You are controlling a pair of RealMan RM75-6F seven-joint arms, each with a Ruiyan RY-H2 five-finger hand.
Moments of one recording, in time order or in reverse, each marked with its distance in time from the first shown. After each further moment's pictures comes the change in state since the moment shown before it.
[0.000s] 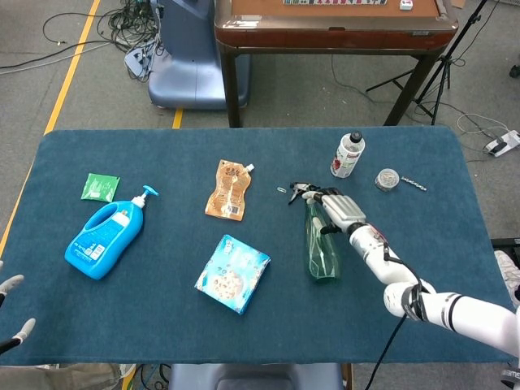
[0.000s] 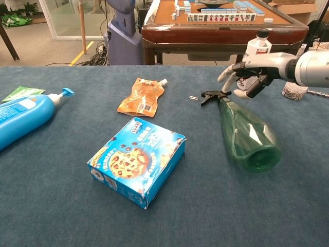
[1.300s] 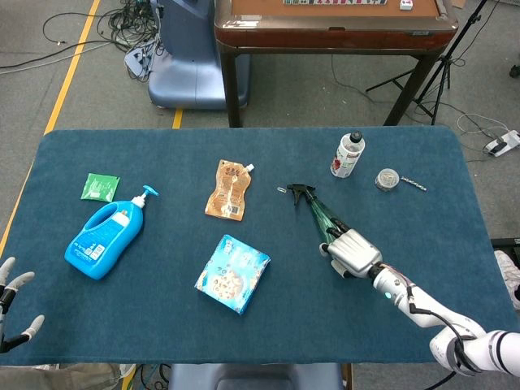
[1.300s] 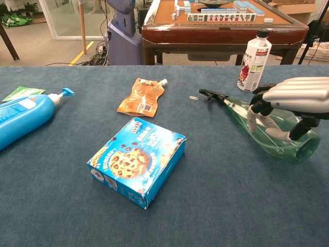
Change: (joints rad) left arm -0.019 -0.012 -0.006 0.004 0.014 -0.022 0.005; right arm -0.129 0.144 -0.265 -0.128 -0.545 0.199 -0.208
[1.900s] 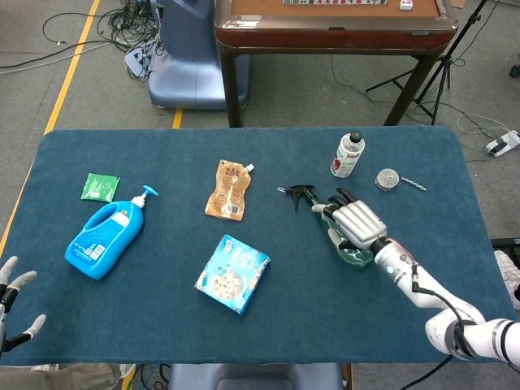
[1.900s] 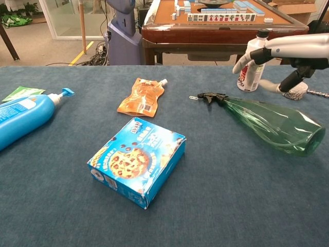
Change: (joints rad) left arm -0.004 0.002 0.001 -0.005 -0.001 -0.005 0.002; right arm 0.037 0.065 0.153 -0.065 0.200 -0.026 0.142
